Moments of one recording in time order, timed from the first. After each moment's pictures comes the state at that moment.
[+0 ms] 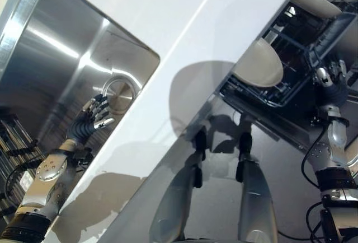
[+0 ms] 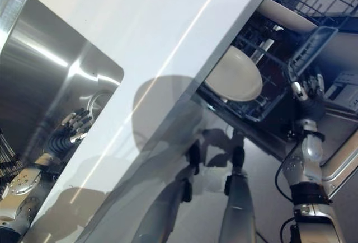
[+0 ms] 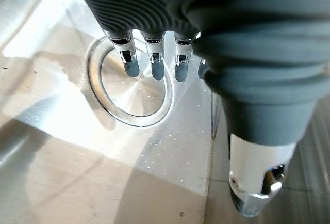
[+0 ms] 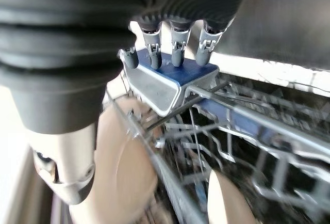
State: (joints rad) left arm 0.00 0.80 -0.06 0.09 -0.80 -0.19 -0.12; right arm -0.46 -0.61 -0.04 0.41 0.86 -0.39 0.06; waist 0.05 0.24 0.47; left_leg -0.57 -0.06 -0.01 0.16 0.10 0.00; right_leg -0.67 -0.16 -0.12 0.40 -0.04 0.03
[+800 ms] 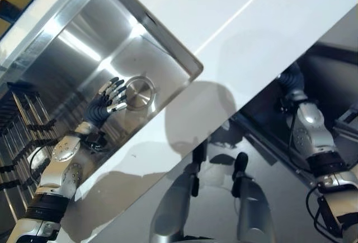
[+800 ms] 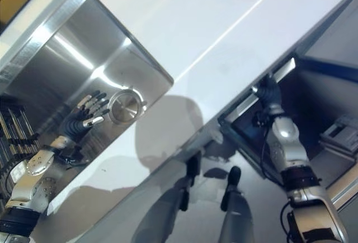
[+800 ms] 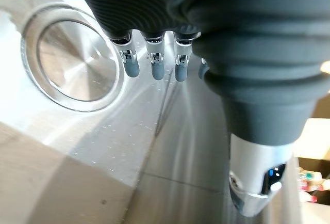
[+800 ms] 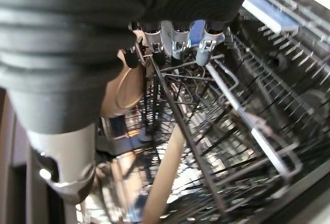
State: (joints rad) left arm -0.18 0.67 -0.01 0.10 -0.80 -0.09 -0.23; right arm -0.51 -0.64 0.13 0.41 0.58 -0.19 -0.01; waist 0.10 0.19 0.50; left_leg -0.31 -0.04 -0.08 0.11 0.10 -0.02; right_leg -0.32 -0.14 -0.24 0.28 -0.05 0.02
